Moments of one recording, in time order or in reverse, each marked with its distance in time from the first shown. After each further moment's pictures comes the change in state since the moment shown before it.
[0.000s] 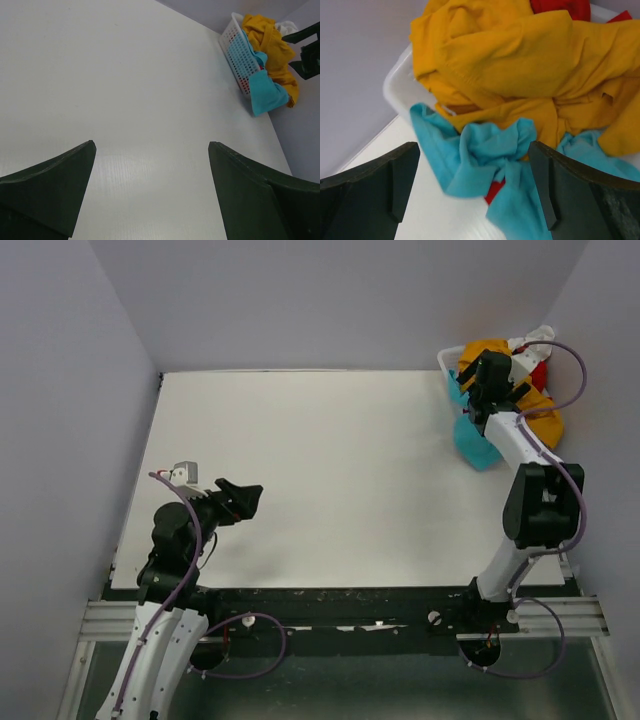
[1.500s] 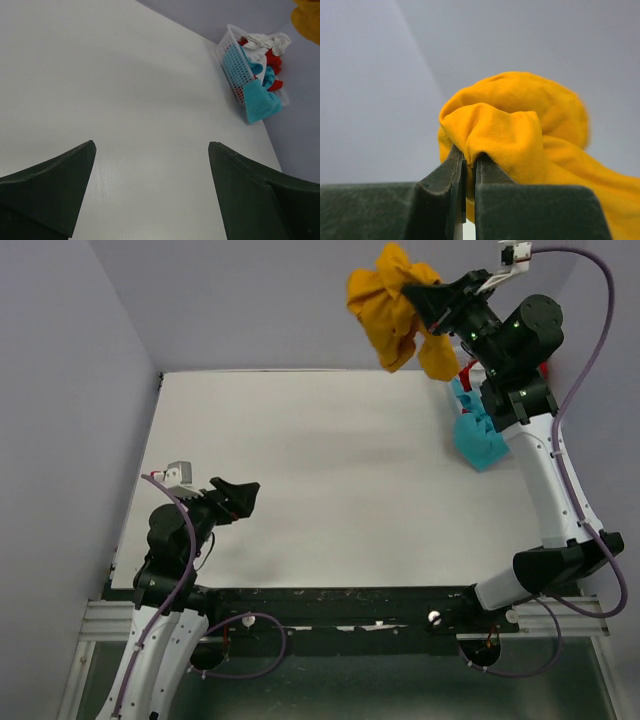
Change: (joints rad) left arm -0.002 0.008 0.027 -0.019 -0.024 -0.015; right arm 0.234 -0.189 0.514 0.068 -0.760 -0.126
